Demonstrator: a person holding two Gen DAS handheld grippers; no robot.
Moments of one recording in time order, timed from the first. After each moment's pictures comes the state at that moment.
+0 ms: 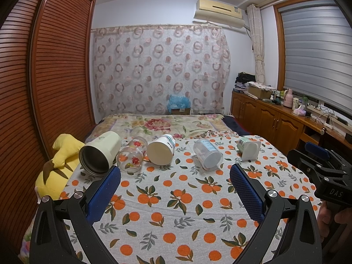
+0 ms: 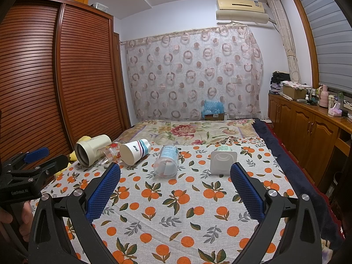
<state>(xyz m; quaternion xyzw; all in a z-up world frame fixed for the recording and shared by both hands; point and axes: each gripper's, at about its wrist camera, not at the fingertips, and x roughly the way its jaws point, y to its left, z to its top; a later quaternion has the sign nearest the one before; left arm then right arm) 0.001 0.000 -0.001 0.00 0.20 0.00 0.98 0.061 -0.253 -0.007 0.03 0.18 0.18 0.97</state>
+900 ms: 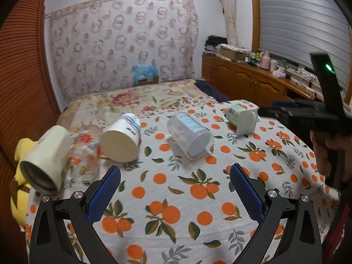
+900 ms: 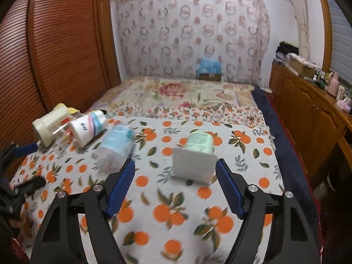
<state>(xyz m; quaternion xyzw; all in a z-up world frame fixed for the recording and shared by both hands) 0.124 -0.022 -0.047 0.05 0.31 -0.11 0.94 0.244 -0.279 -0.039 -0.02 0.34 0.17 0.93</state>
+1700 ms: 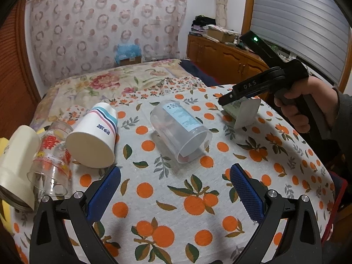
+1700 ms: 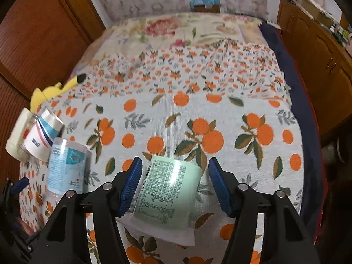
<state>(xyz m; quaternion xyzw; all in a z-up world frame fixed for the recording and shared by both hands) 0.176 -0.026 -0.062 0.03 0.38 -0.17 0.91 0.388 -0.267 -0.093 0.00 0.57 0.16 0.81</state>
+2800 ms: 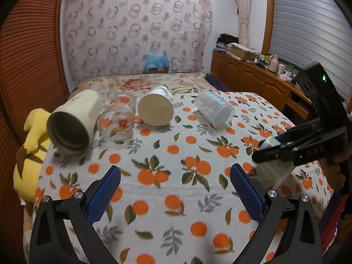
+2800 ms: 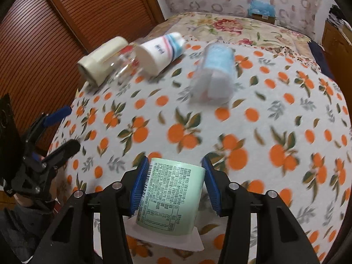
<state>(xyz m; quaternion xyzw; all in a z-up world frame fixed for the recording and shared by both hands) 0.067 0.051 -0.056 0.00 0.33 -0.09 0.94 0.182 -0.163 -0.077 -0.03 0.52 0.31 0.79</state>
